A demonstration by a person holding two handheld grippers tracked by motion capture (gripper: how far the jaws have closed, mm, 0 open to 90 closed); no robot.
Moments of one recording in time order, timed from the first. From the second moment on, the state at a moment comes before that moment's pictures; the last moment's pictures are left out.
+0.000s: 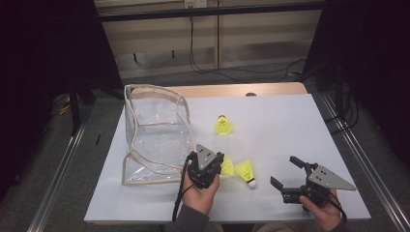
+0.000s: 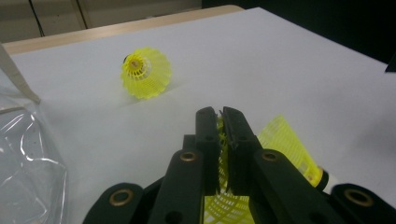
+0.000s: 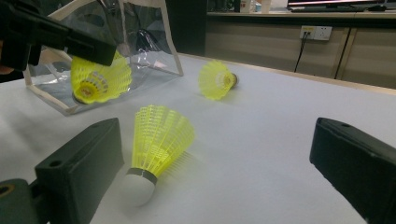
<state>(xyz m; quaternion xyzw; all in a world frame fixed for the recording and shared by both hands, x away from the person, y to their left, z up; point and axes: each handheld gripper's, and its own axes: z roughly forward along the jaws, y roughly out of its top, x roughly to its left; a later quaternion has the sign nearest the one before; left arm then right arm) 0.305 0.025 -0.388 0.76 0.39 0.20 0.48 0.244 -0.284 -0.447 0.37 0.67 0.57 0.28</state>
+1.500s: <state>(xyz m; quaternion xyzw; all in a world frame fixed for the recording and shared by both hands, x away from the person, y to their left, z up) 0.377 -0.021 -0.390 0.75 0.41 0.20 0.47 0.245 -0.287 -0.446 0.37 0.67 0.58 0.28</state>
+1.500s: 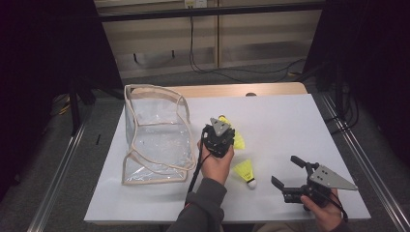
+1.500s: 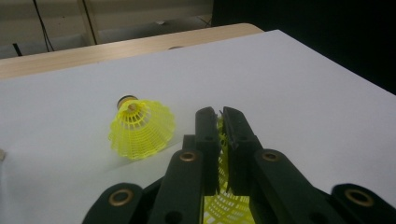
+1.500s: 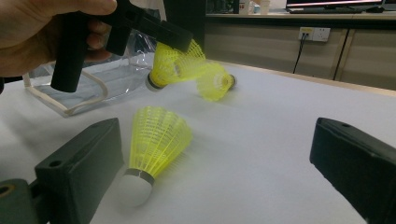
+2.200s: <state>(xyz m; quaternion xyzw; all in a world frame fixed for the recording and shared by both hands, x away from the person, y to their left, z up) 0.395 -0.023 -0.403 0.75 0.42 0.23 0.46 0.245 -0.287 -0.447 0.37 0.67 0.58 0.28</state>
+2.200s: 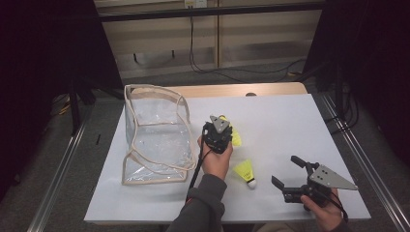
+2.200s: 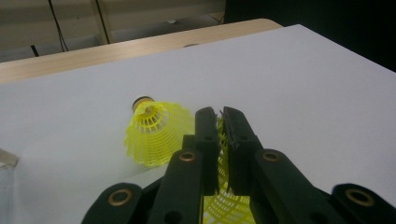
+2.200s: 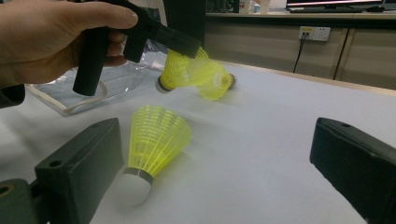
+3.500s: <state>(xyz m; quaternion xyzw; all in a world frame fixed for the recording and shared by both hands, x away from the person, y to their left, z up) 0.406 -0.006 -0.420 0.77 0.41 0.24 0.43 0.246 -0.288 -0.447 0.37 0.68 0.57 0.28</state>
